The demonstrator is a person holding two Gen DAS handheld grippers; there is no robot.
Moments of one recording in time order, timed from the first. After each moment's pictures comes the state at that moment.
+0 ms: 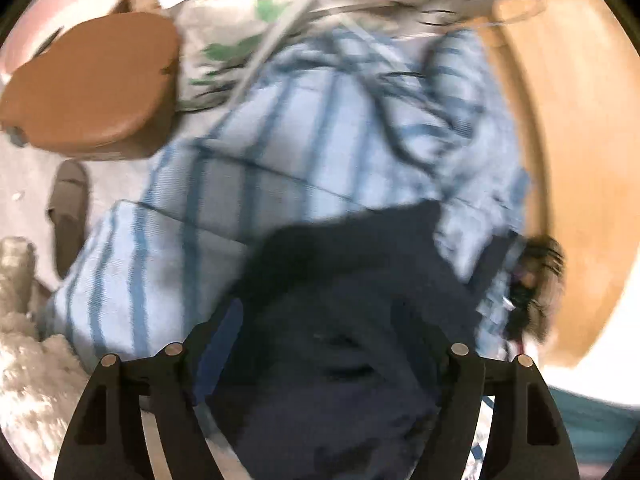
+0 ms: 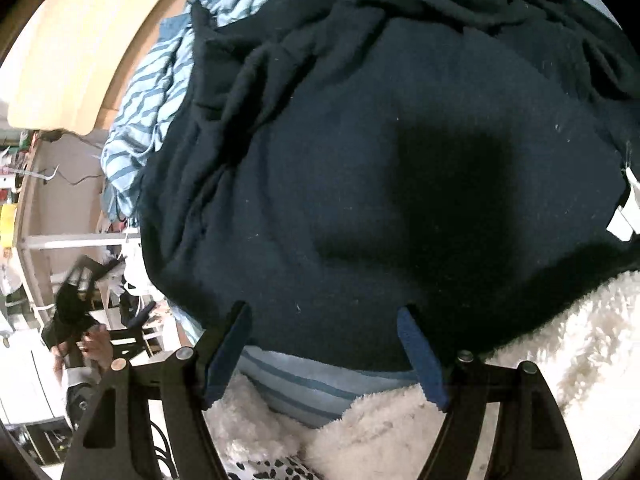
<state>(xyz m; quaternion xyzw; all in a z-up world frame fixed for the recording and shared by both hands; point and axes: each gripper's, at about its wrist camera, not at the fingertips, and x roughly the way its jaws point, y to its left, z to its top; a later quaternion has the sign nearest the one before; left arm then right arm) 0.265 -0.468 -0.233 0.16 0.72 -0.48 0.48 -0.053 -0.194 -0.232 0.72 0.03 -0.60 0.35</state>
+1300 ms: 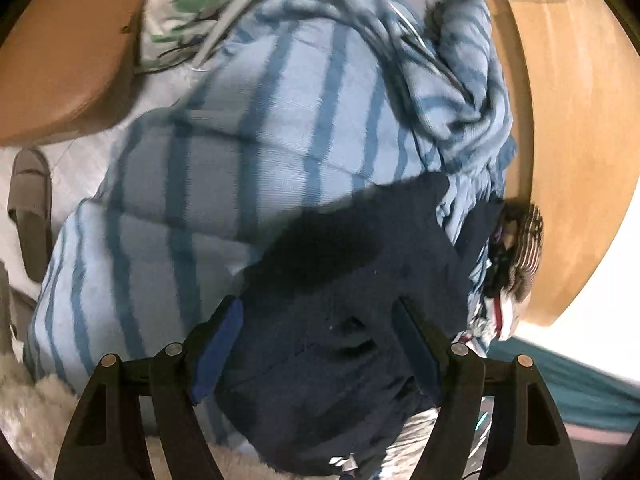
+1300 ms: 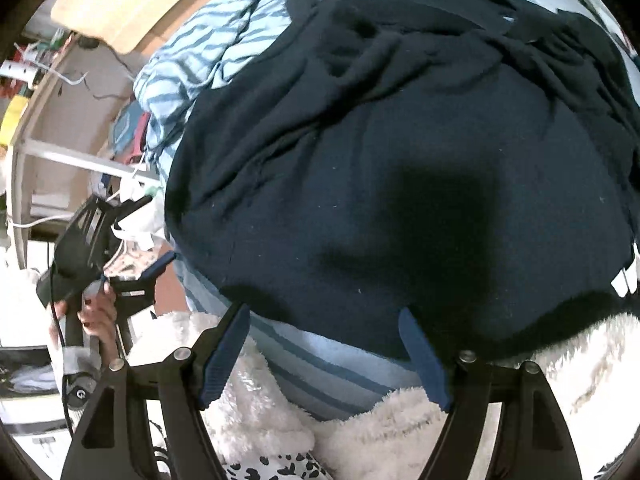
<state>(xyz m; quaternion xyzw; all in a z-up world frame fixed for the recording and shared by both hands) 0.284 -0.496 -0.278 0.19 0.76 -0.50 0.37 0.014 -0.258 -0.208 0.67 0.14 -0.60 0.40</state>
